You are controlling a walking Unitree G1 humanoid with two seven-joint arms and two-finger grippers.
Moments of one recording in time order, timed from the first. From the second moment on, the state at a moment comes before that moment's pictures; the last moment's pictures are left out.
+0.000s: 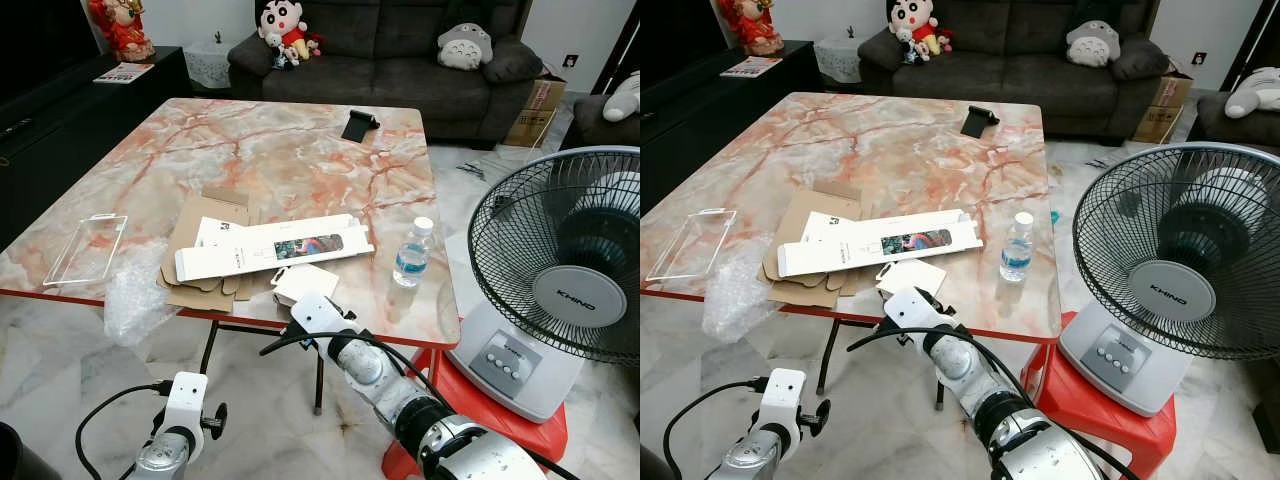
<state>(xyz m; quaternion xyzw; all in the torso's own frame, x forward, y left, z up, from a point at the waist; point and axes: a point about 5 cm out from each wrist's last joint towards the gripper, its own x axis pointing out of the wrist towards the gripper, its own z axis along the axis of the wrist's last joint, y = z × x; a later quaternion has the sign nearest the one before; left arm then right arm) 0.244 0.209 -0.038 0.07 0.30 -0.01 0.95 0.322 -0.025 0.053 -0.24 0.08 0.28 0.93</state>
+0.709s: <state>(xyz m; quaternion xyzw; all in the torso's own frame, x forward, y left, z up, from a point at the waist) 0.245 0.208 -0.037 0.07 0.30 -0.01 0.95 0.320 -0.023 0.053 -0.25 0.07 0.29 0.92</state>
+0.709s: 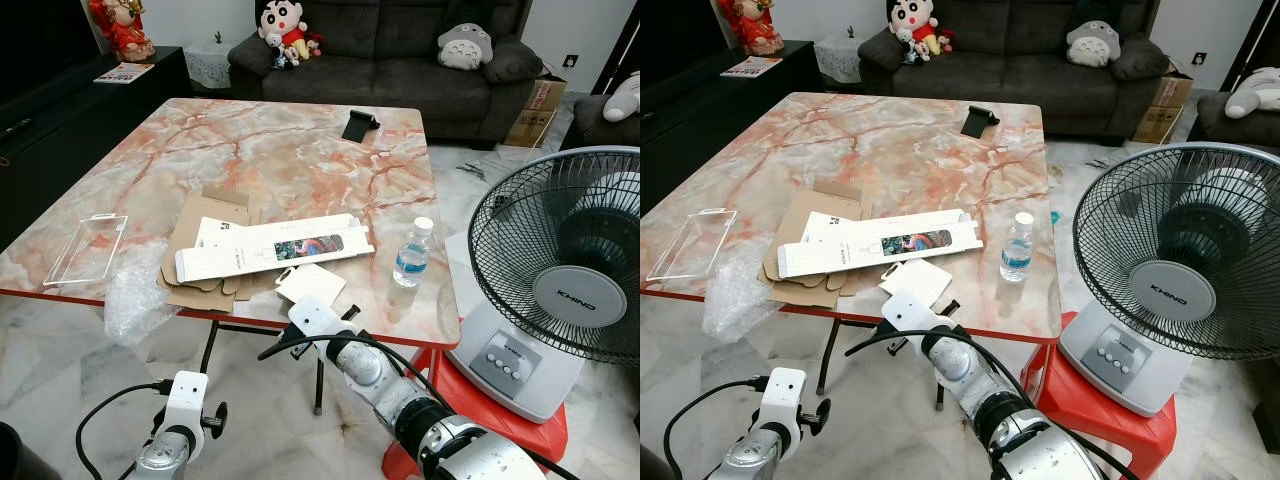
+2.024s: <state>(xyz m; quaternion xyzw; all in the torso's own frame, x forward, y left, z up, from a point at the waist) 0.251 0.206 -0.032 0.07 0.28 -0.01 0.96 0.333 -0.097 0.077 0.28 -0.01 0.24 0.93</state>
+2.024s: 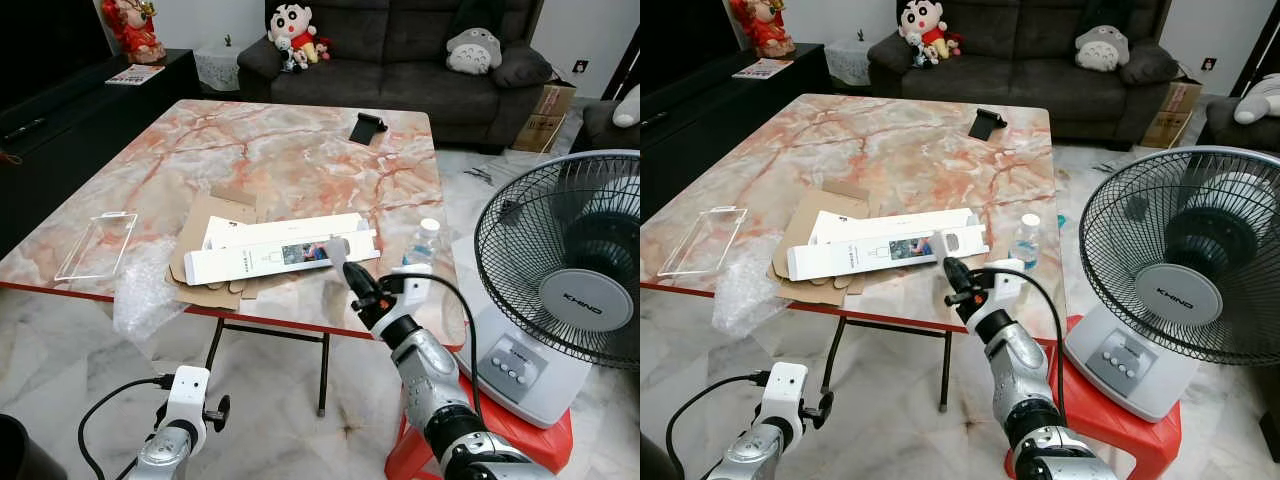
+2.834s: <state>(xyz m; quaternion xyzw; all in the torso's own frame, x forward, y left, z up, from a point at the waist) 0.255 0.203 -0.028 0.06 0.26 -0.01 0.96 0.333 -0.093 0.076 0.35 -0.01 0.23 0.91</state>
